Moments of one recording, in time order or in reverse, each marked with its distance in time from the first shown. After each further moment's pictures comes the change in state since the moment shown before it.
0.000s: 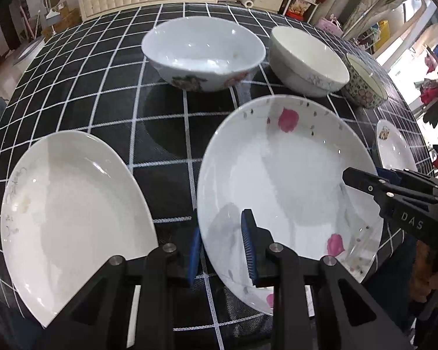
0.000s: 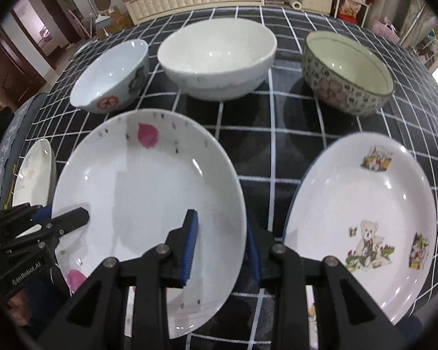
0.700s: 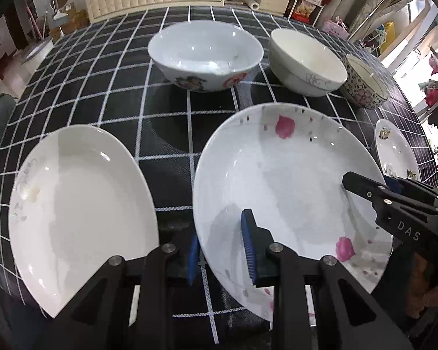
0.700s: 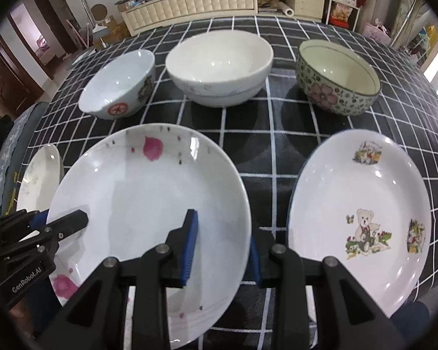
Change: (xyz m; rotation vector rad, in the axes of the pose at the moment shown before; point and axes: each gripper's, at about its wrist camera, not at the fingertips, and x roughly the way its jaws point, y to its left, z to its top) left arm -0.016 -0.005 -0.007 -0.019 -0.020 0.034; right arm -0.019 0.009 -0.008 0.024 -0.063 -0.005
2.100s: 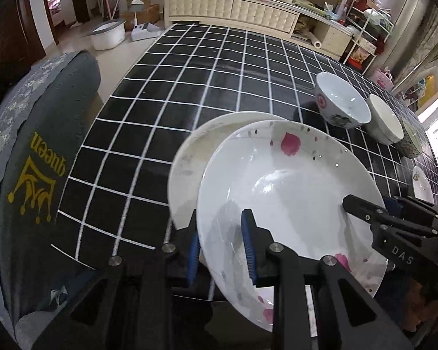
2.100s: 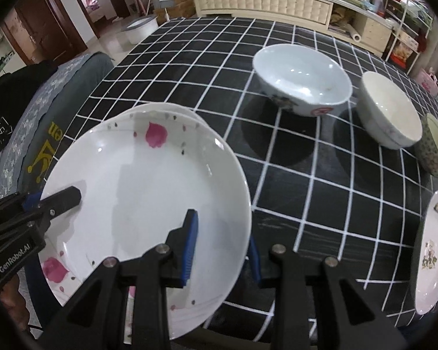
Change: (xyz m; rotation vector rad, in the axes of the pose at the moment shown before) left arm -0.089 0.162 -0.068 -0.242 -0.107 0.129; right arm 0.023 0.178 -0.001 -0.247 0.042 0.081
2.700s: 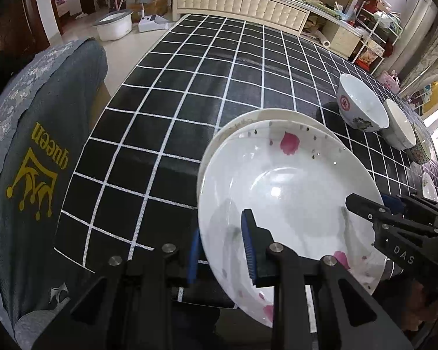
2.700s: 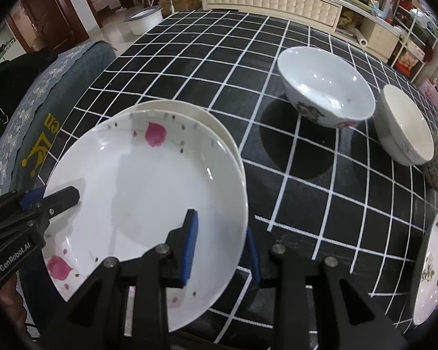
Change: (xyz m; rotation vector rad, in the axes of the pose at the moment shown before) left arm 0.015 0.026 0.002 -0.035 0.030 0.006; right arm 0.014 0.019 0.012 -0.047 0.022 -0.031
